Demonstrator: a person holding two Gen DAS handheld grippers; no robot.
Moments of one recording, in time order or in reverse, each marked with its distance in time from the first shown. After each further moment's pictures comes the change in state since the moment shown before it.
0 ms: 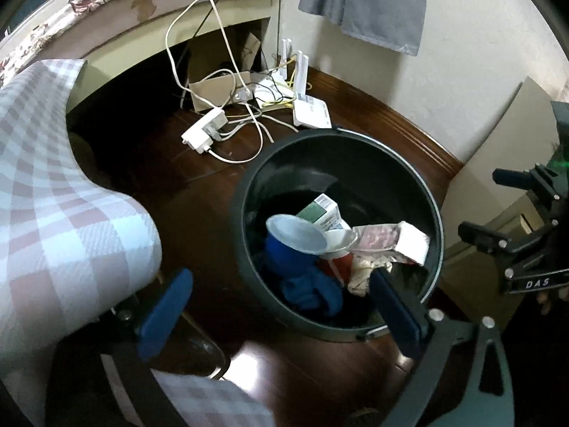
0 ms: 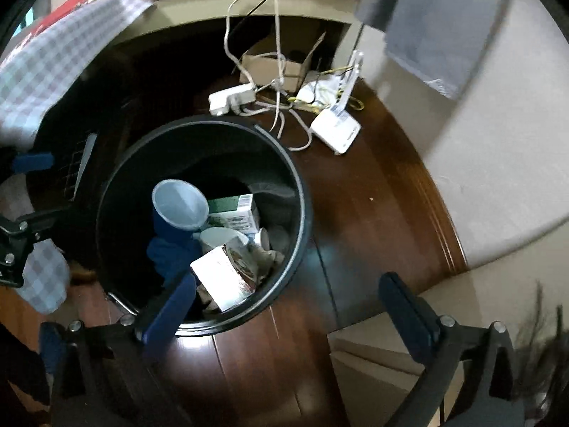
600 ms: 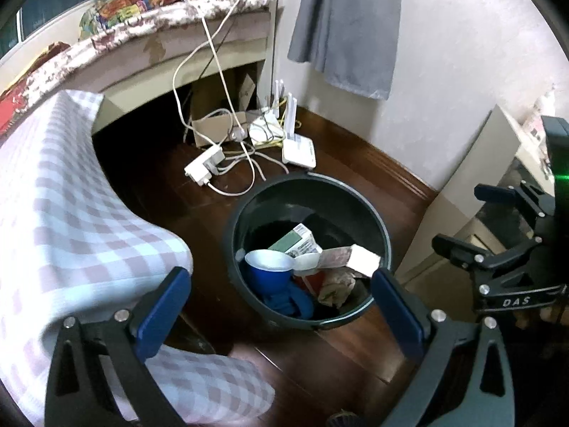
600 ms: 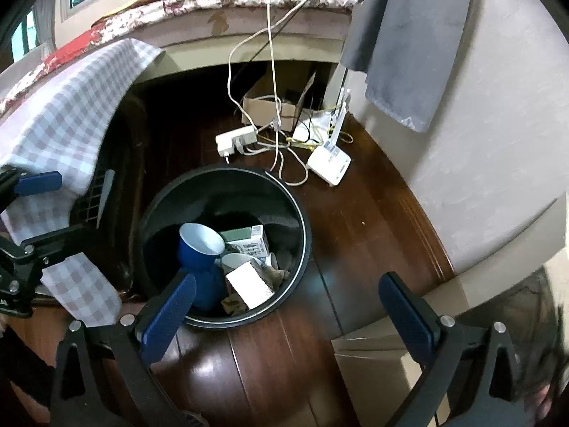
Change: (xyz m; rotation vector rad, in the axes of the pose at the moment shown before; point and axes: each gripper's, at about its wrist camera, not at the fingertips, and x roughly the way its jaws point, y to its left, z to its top) left arm -0.076 -0.014 -0.002 -0.010 -0.133 -0.023; right arm -0.081 0.010 0.000 0.032 -0.125 -0.004
